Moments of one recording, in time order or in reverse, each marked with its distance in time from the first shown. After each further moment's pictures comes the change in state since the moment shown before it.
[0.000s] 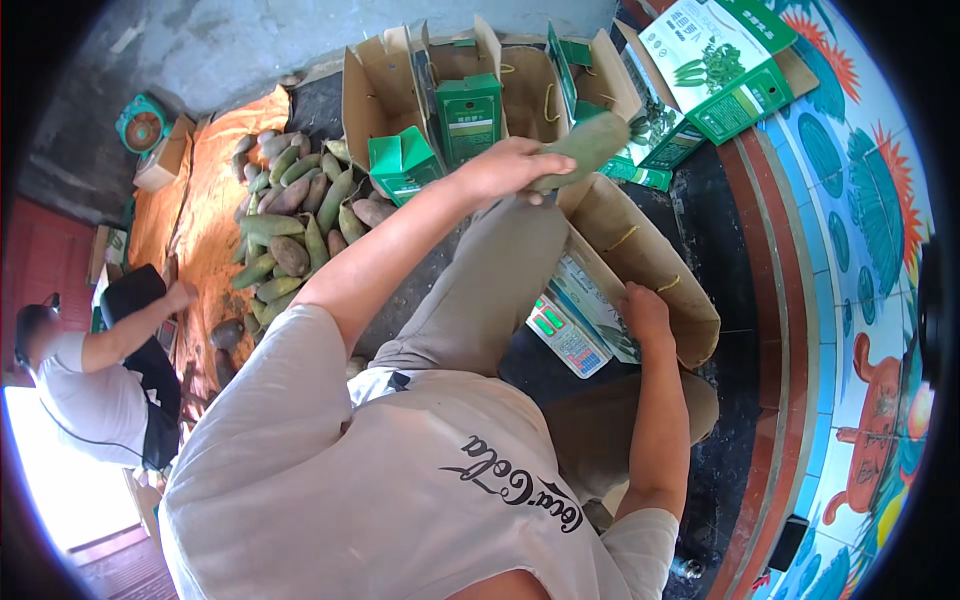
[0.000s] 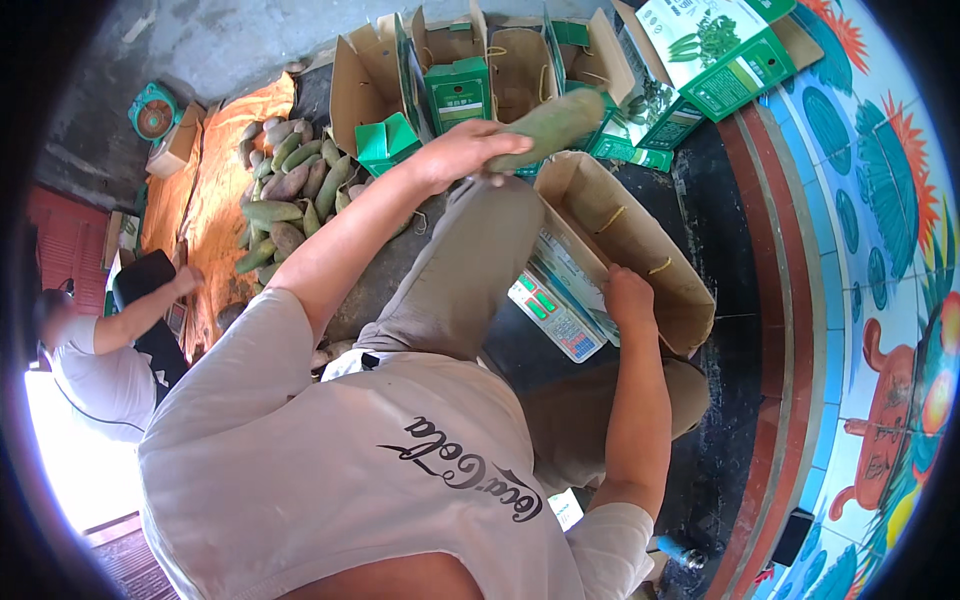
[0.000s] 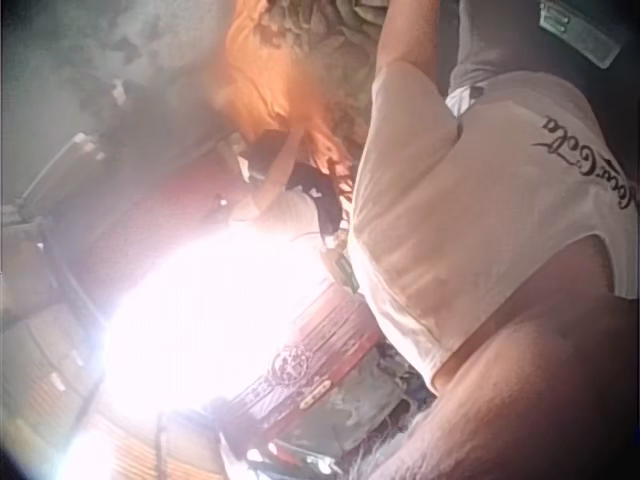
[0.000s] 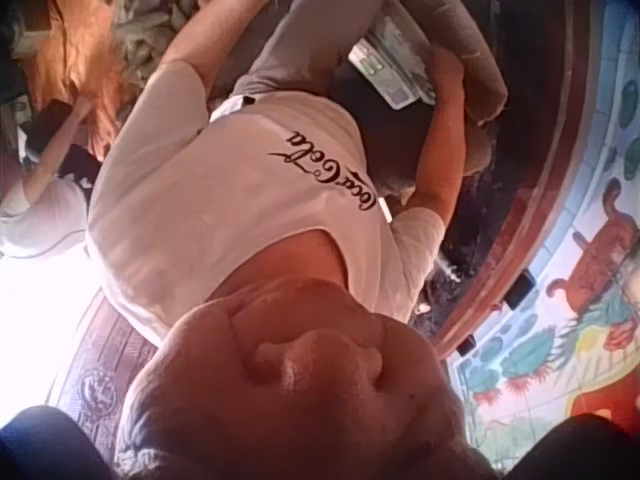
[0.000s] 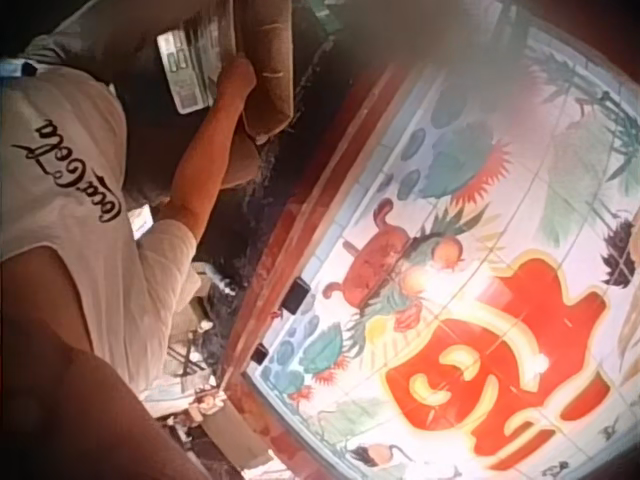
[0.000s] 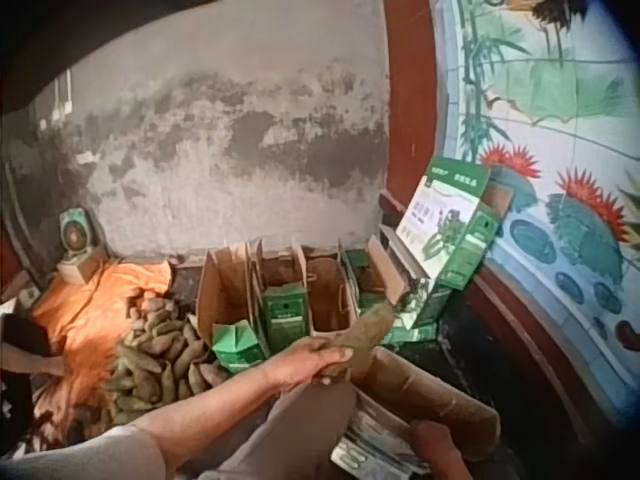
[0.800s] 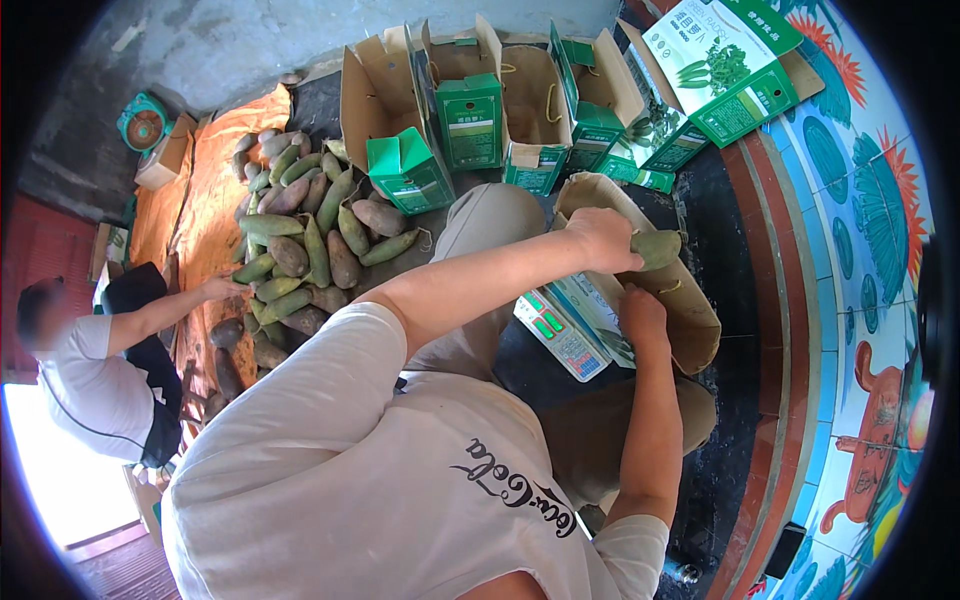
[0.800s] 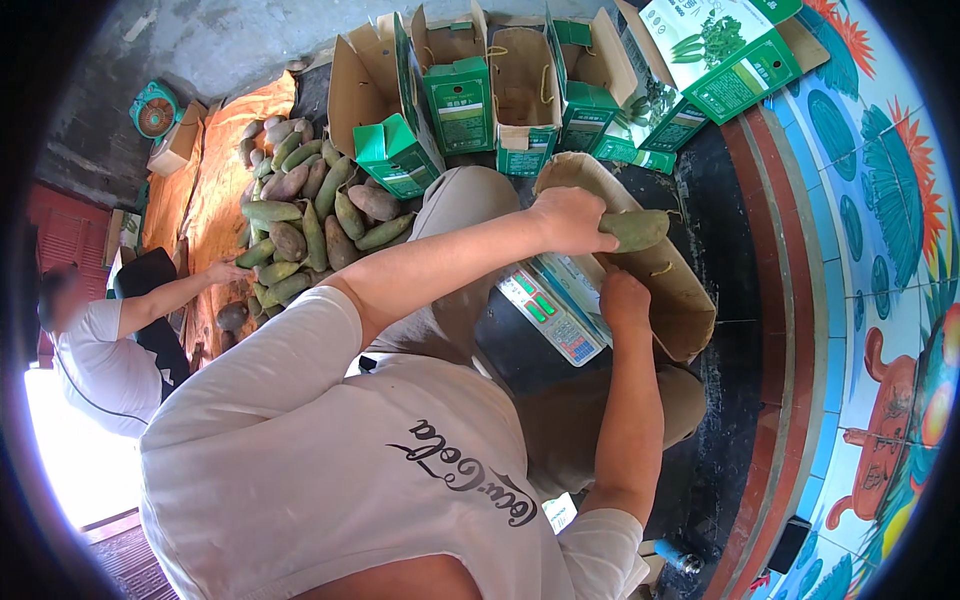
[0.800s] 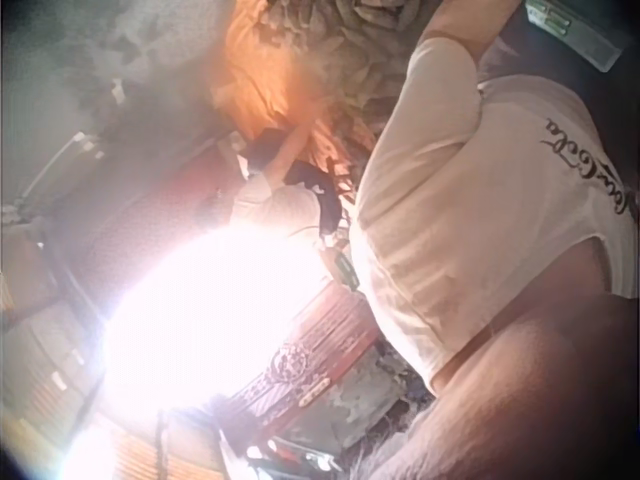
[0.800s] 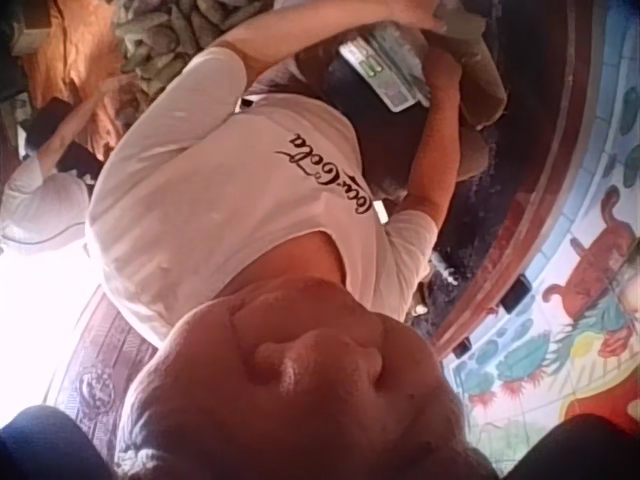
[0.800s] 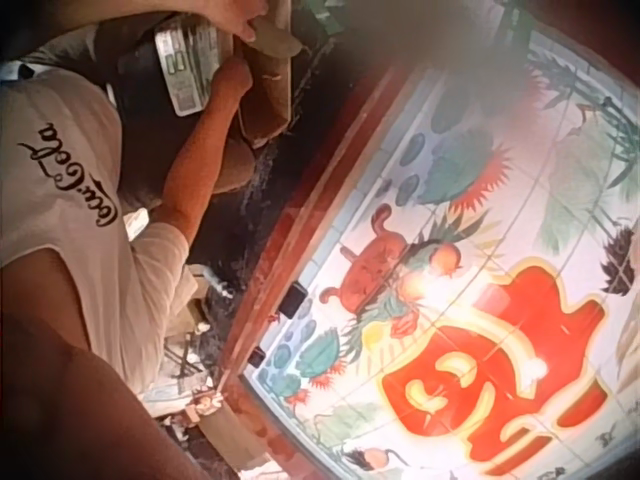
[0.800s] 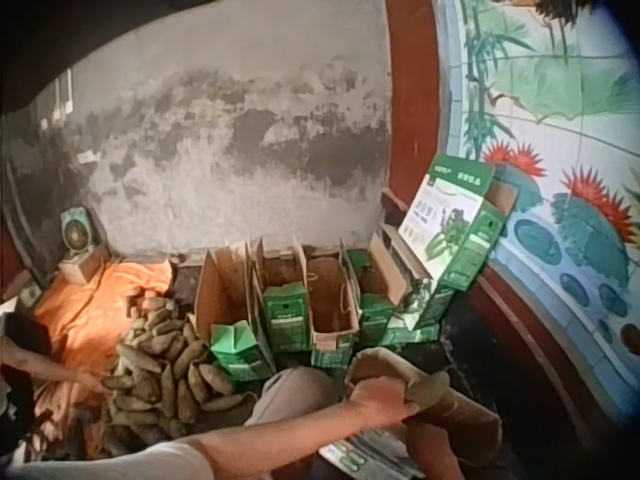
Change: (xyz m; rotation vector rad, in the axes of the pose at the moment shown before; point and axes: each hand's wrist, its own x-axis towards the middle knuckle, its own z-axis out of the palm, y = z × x) left_hand 0.034 -0.012 0.113 0.948 -0.116 0.142; right_hand 0.007 -0.009 0.001 -0.059 -0.035 0.055
